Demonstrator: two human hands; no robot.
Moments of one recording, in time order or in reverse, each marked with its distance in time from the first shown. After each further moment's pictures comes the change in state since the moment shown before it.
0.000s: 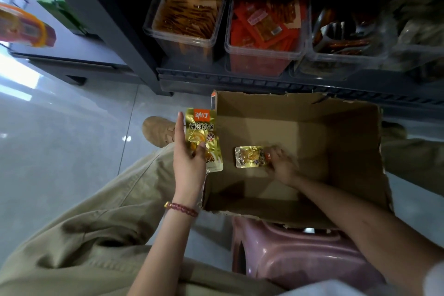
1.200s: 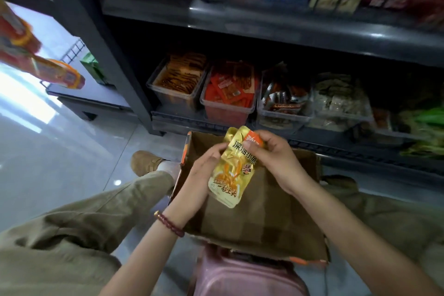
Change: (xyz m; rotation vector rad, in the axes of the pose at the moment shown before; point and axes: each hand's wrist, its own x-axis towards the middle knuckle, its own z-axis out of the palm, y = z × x) left_hand -0.081 0.098 0.056 -0.125 -0.489 0.174; right_hand -0.147 -0.080 -0.217 1.072 0.244 -0.373
